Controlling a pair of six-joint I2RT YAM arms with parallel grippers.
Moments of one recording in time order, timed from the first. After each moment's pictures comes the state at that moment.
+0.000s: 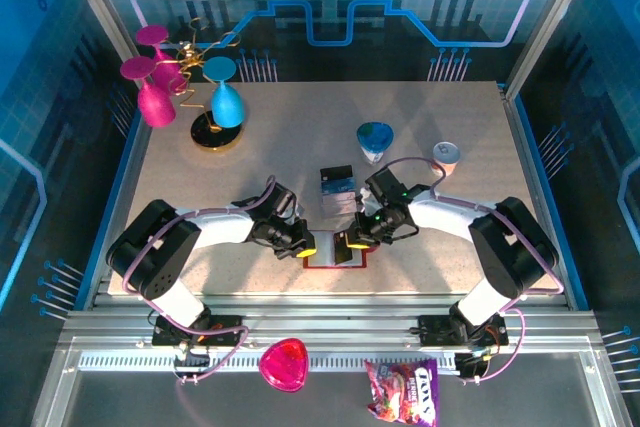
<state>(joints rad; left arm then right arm) -0.57 1.62 0.67 -0.18 0.59 -0.95 0.58 1.60 0.83 -0.47 -0.58 0.62</state>
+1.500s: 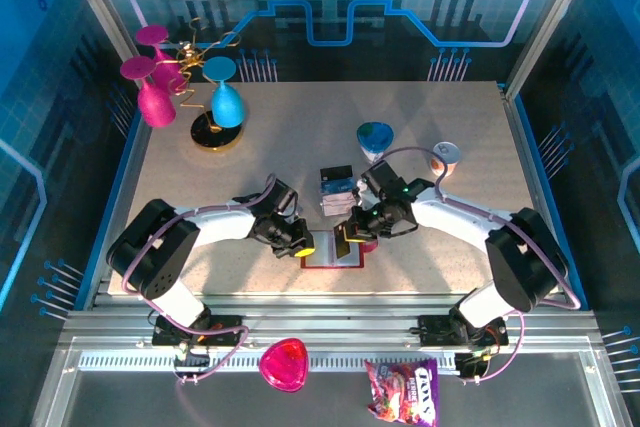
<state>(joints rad) -0.57 1.62 0.72 -0.29 0.56 -0.94 0.61 1.51 0.92 -0.59 -0.51 0.61</state>
